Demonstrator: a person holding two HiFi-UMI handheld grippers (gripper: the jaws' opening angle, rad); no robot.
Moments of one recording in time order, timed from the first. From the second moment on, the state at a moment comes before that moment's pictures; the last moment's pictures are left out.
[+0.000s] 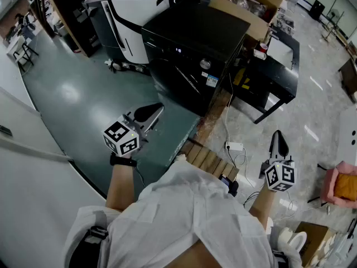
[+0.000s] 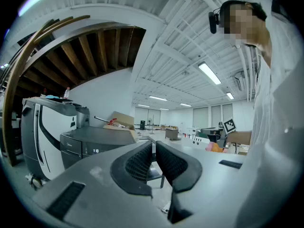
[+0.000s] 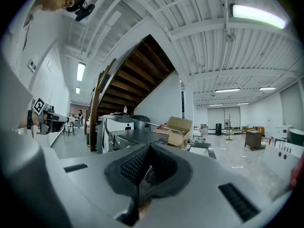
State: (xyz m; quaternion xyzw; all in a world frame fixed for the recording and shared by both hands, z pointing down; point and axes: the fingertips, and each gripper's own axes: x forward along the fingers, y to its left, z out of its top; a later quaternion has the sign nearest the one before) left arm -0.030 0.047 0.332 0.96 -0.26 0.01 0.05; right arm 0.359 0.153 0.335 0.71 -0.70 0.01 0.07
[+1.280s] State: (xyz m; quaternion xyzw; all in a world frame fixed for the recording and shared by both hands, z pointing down) left arm -0.086 -0.121 0.375 0.95 -0.30 0.00 0.10; right arm 0.253 -0.073 0.376 0.60 -0.80 0.07 0.06
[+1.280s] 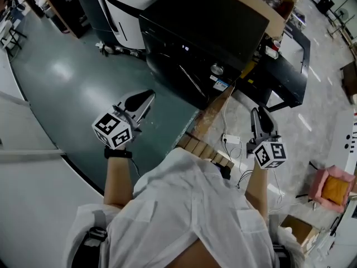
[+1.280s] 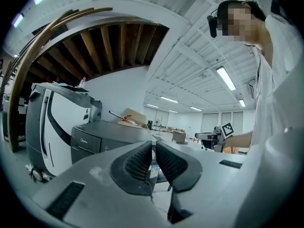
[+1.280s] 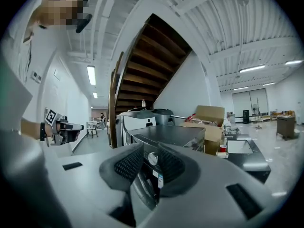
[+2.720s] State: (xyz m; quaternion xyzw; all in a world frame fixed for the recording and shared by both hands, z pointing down) left arm -0.047 -0.229 0.440 0.94 -0.30 -0.01 0.17; right arm 0.155 -0.279 0.521 0.43 -0.82 -0.02 0.38
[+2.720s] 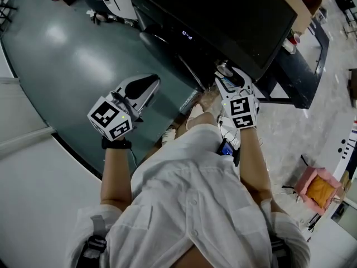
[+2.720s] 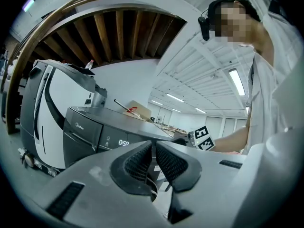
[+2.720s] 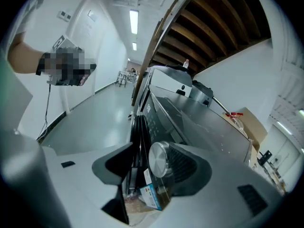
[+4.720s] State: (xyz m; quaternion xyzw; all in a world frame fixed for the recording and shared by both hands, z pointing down) left arm -0.084 -0.222 0.404 0.93 -0.35 -0.02 0.12; right arm 0.240 -0.202 0.459 0.55 -0.80 0.12 0.21
